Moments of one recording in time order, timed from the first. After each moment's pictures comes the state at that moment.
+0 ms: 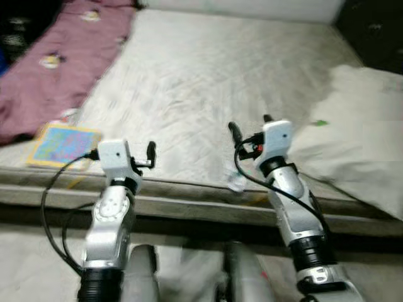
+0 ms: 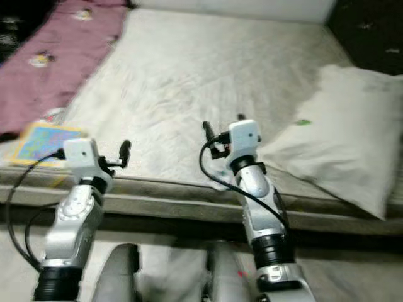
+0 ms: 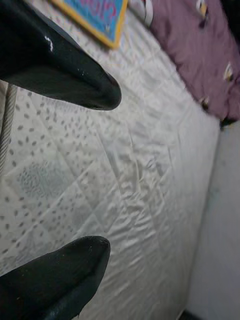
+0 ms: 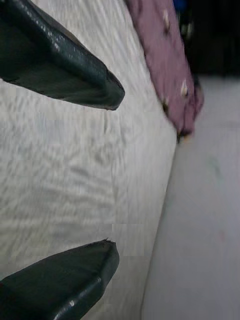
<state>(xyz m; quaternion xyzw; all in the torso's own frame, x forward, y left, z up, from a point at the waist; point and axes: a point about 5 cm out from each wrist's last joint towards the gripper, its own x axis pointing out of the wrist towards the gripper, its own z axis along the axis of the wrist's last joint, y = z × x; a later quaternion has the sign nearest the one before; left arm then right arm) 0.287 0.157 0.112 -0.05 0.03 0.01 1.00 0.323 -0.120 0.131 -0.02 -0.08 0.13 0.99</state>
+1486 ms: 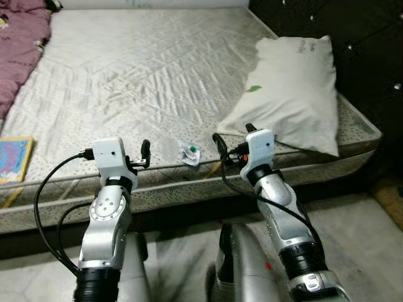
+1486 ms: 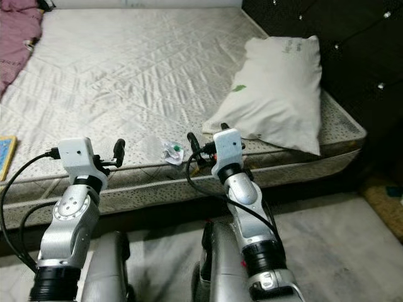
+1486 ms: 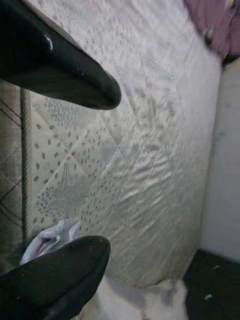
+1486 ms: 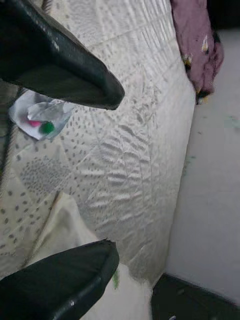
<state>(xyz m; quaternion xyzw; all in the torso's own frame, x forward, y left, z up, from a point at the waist) 0.290 0.151 0.119 -0.05 0.01 0.01 1.00 0.315 -0.111 0.119 -0.05 -0.06 0.17 0.98</state>
